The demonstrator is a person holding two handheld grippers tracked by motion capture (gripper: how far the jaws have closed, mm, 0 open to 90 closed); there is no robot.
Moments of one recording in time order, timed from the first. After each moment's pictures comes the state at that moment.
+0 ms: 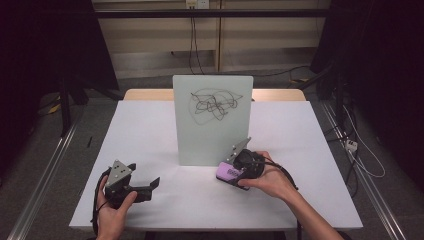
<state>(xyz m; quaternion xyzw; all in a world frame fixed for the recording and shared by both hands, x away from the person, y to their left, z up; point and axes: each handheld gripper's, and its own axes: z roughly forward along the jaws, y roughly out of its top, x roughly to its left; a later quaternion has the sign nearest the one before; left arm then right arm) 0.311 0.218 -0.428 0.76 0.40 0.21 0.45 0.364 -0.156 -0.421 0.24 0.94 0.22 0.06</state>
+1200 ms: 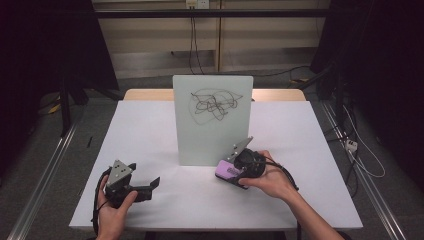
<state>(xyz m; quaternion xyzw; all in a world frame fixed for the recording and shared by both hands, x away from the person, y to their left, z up) 0.313 0.218 -0.430 0.76 0.41 0.21 0.45 0.361 -0.159 -0.413 0.25 0.93 0.25 0.07</state>
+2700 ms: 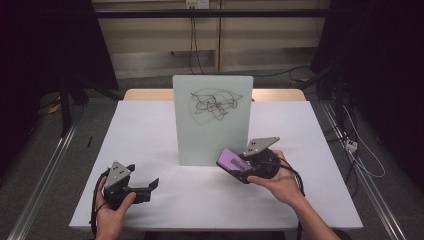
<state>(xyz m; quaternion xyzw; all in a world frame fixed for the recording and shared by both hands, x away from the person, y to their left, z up) 0.309 0.222 -0.428 0.76 0.41 0.21 0.45 0.340 -0.185 -0.390 0.26 0.88 0.37 0.12</state>
